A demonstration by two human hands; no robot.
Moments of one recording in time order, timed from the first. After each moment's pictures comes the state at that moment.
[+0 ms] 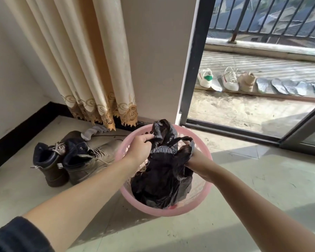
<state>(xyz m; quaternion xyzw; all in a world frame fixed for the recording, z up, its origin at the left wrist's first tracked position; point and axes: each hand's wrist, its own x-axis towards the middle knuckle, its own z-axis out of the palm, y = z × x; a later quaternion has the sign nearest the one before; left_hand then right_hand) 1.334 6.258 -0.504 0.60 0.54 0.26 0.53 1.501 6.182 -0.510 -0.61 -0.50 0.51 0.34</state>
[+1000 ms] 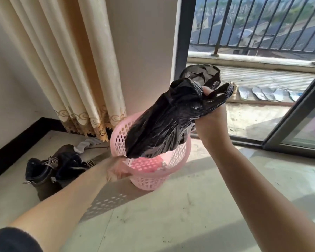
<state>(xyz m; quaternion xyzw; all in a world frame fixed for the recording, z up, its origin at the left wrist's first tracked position) 1.282 6.277 -0.517 0.32 0.60 0.17 0.71 1.498 6.174 -0.369 -0.52 -0.52 0.14 0.66</state>
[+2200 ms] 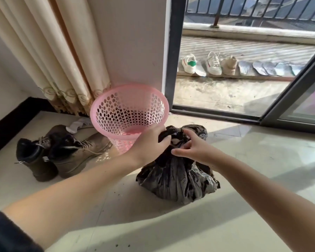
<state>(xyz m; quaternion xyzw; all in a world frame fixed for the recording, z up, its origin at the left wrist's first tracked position) 1.365 6.191 -0.477 0.83 0.38 0.21 0.36 1.525 6.125 -0.489 -0.71 -0.48 0.45 0.25</state>
